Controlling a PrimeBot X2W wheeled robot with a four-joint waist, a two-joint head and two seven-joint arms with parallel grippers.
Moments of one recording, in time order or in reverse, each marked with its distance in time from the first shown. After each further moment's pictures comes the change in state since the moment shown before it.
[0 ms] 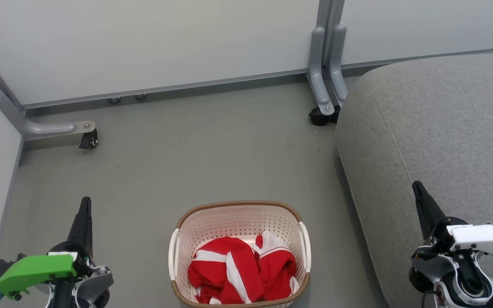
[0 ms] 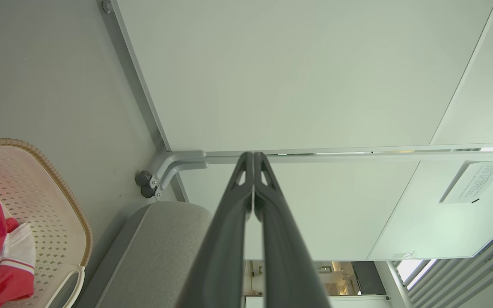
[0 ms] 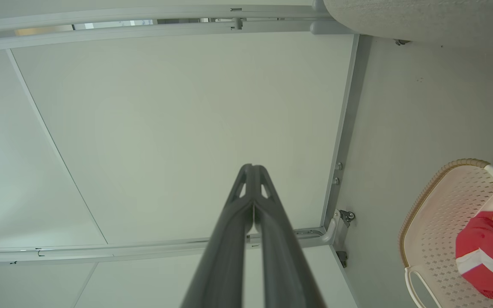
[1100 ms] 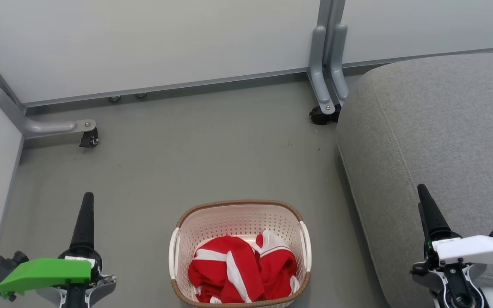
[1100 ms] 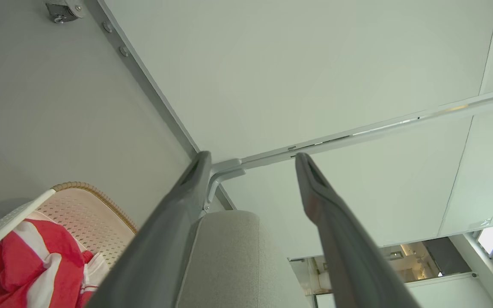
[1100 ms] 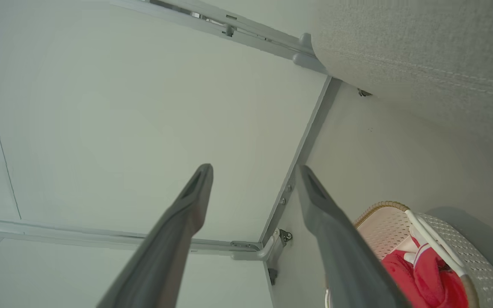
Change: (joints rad) left arm 0.046 0.029 -0.063 -0.052 0.246 0.002 -0.089; right arm 0.065 0.011 0.012 -0.048 -0.316 0.000 -0.089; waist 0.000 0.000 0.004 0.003
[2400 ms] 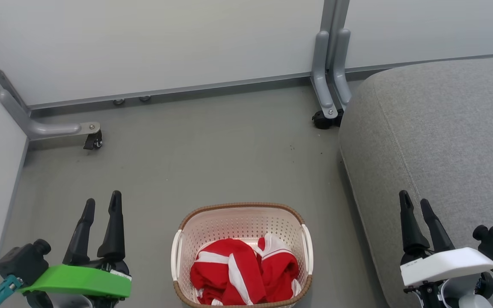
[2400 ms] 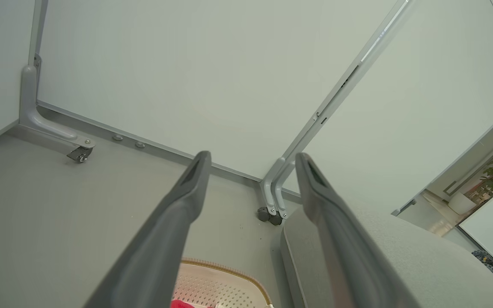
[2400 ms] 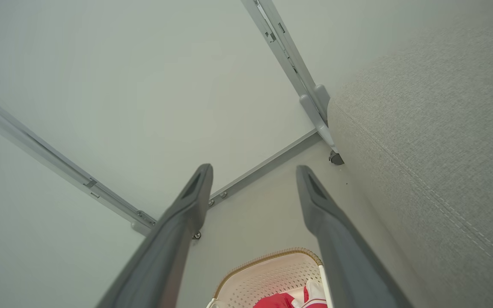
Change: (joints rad) left arm 0.072 0.062 -0.124 -0.163 0.623 0.000 -0.136; right arm 0.087 -0.004 0.089 -0.128 -0.639 0.000 -0.135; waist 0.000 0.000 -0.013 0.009
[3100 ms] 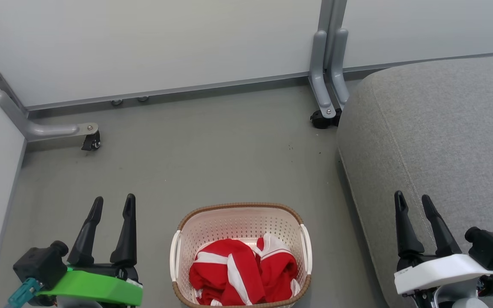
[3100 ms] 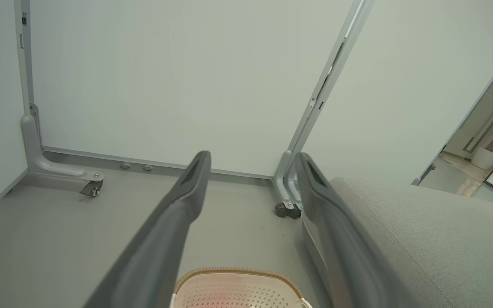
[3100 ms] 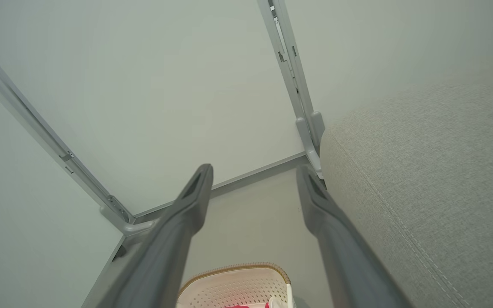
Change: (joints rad) left arm 0.014 0.027 -0.052 -0.022 0.187 0.000 -0.054; right arm 0.026 -0.002 0.018 -0.042 -0.225 0.000 -0.058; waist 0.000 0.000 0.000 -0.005
